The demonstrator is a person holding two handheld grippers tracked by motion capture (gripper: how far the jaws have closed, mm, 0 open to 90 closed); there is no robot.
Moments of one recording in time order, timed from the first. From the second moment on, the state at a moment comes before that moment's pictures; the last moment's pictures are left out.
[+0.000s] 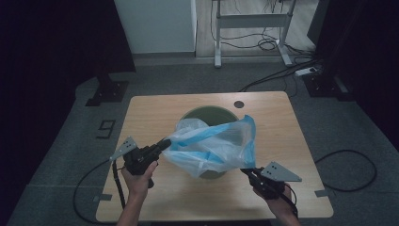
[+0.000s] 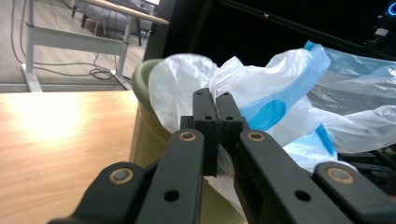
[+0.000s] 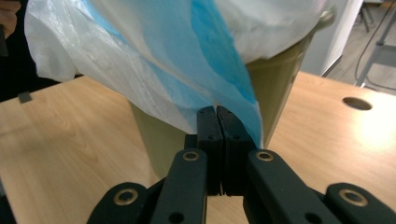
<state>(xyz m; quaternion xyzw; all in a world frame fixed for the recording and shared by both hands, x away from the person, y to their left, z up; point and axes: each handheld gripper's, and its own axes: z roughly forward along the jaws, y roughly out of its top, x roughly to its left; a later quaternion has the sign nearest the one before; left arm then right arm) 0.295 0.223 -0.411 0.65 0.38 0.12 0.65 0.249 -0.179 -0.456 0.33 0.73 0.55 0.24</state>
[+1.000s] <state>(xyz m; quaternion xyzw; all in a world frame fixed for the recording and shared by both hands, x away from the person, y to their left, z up) 0.277 0.192 -0.366 0.70 0.31 0.14 0.63 0.267 -0.176 -0.460 0.37 0.74 0.52 0.22</state>
